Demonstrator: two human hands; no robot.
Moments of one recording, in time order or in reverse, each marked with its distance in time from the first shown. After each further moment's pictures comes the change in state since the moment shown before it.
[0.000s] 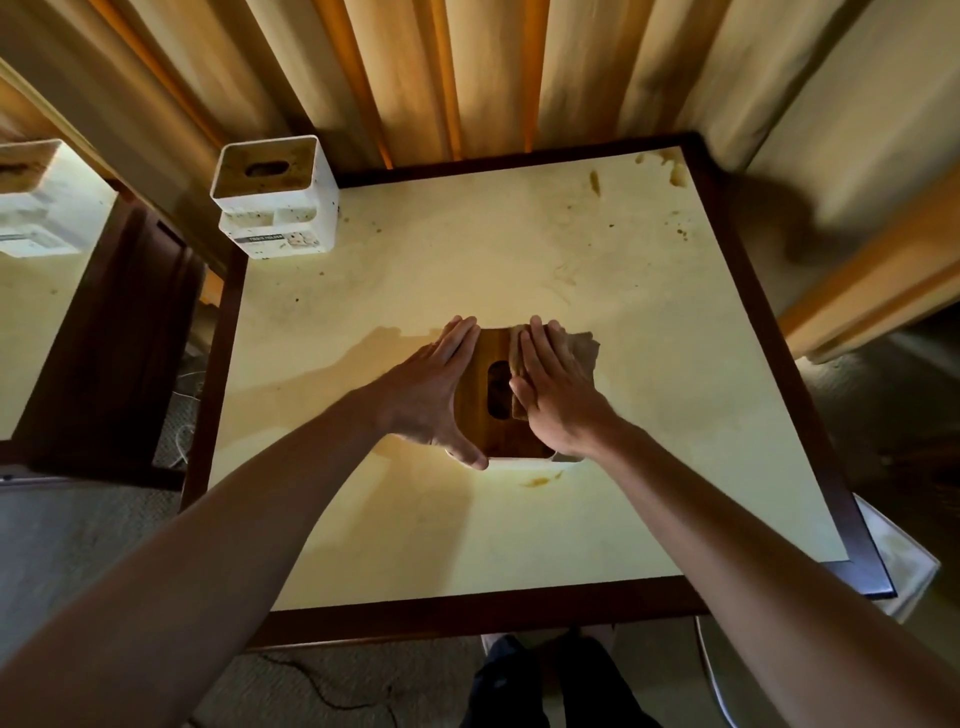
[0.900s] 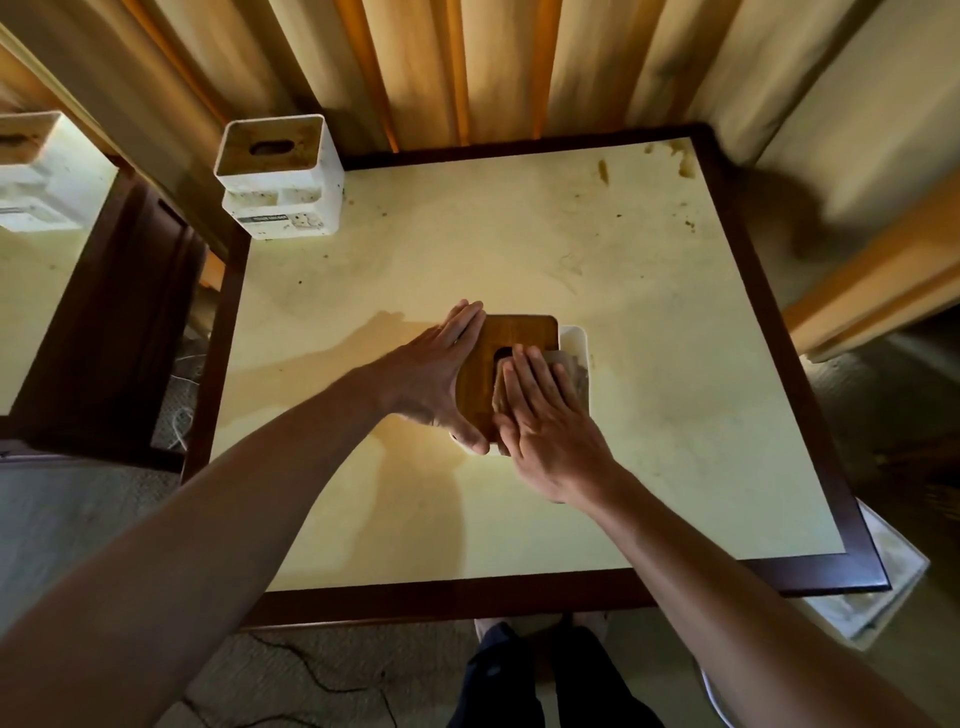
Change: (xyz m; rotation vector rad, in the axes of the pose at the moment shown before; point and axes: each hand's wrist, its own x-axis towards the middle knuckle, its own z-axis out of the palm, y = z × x) left_hand 0.002 -0.007 -0.002 -0.002 -0.016 0.026; right_hand -0.041 -0.026 0.033 -0.194 0.148 -0.125
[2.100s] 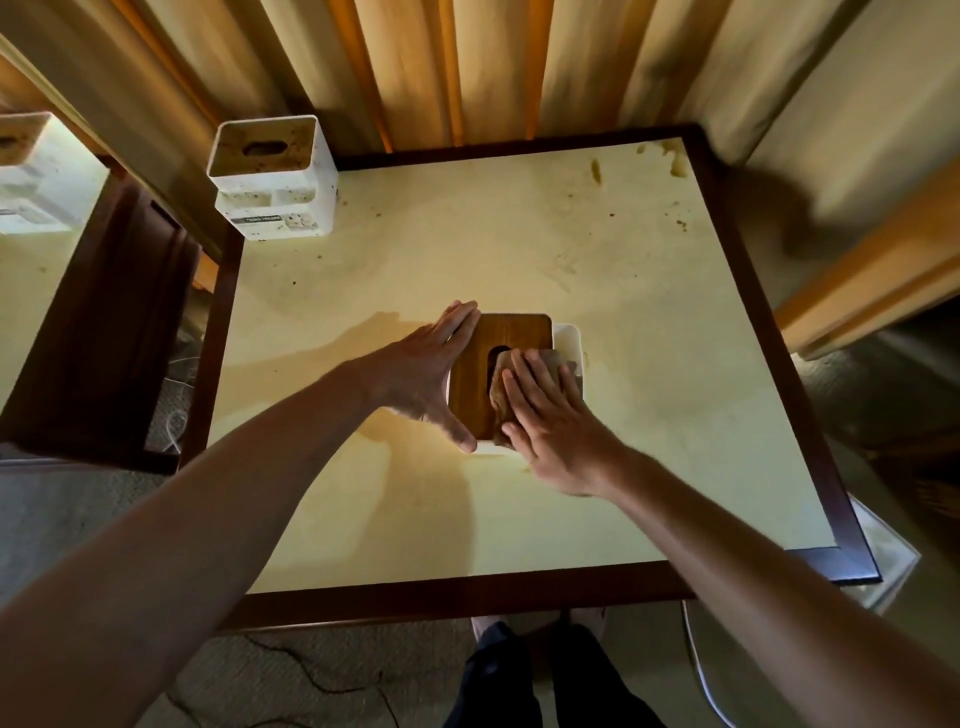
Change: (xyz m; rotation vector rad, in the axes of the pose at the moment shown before) left_hand 0.001 -0.005 -0.004 0.014 -0.055 0.006; right_hand -0.003 0.018 -0.014 -0.010 -0.164 -0.107
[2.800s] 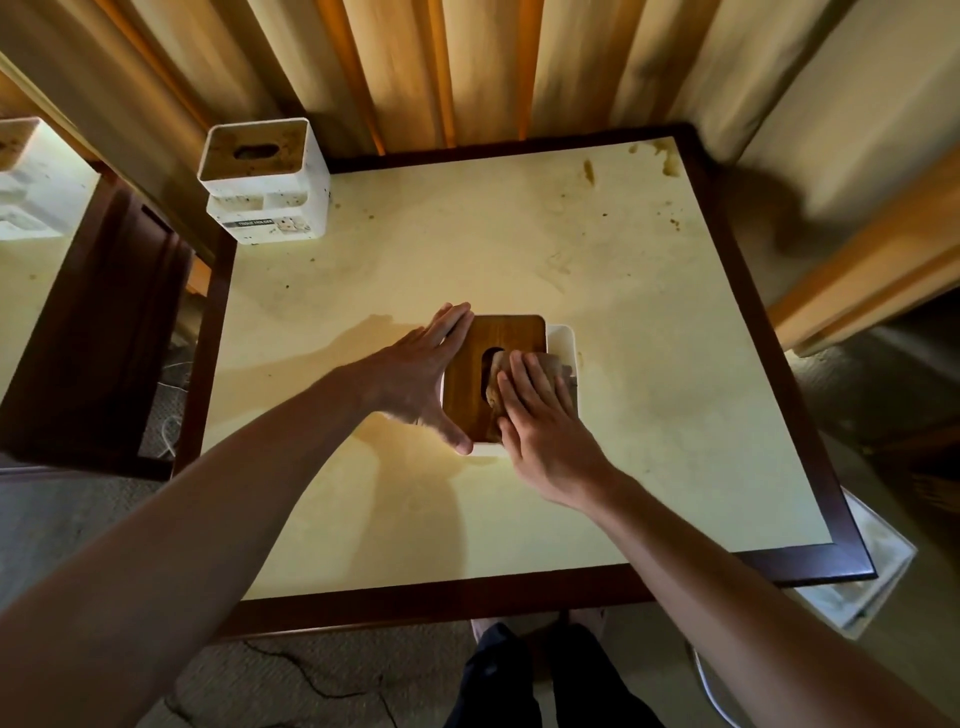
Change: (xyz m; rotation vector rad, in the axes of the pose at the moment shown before) left_hand 0.001 0.000 0.002 -0.006 0.011 0.002; right_hand 0.003 -0.011 0.022 0.151 0.288 0.096
